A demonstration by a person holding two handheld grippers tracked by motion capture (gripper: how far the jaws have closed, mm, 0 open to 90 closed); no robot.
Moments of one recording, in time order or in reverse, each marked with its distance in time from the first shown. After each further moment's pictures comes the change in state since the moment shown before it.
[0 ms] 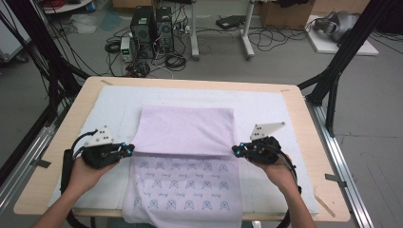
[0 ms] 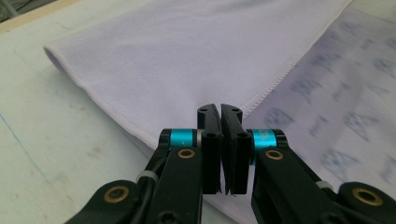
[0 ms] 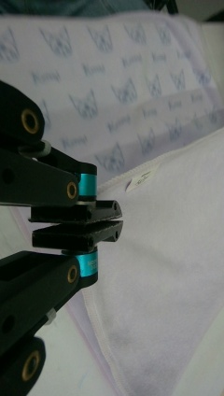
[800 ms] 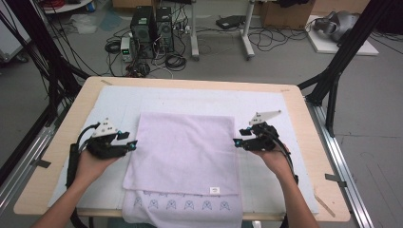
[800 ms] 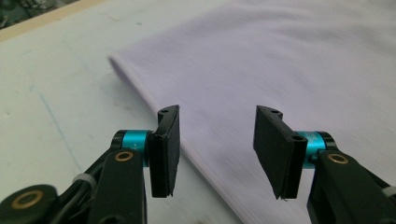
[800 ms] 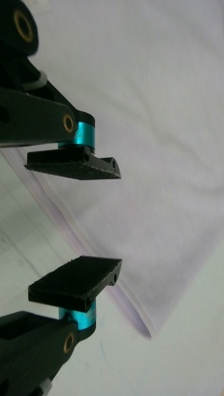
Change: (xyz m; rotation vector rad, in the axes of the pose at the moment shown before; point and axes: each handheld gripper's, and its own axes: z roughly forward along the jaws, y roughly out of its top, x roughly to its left) left arm 0.042 0.009 0.036 0.003 0.126 -0.102; right arm -0.053 0.002 0.024 0.060 -0.142 0.101
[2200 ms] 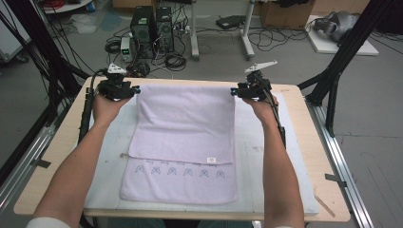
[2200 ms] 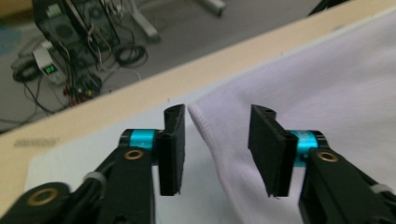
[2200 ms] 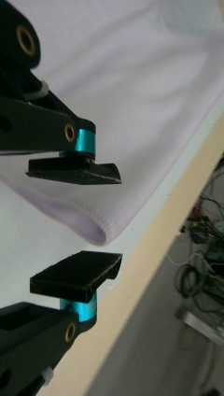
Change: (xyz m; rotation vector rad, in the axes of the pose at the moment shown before) left arm 0.083 0.111 0.053 0.008 0.237 -0.073; right arm -0.088 0.106 0.018 -0.097 -0.164 0.099
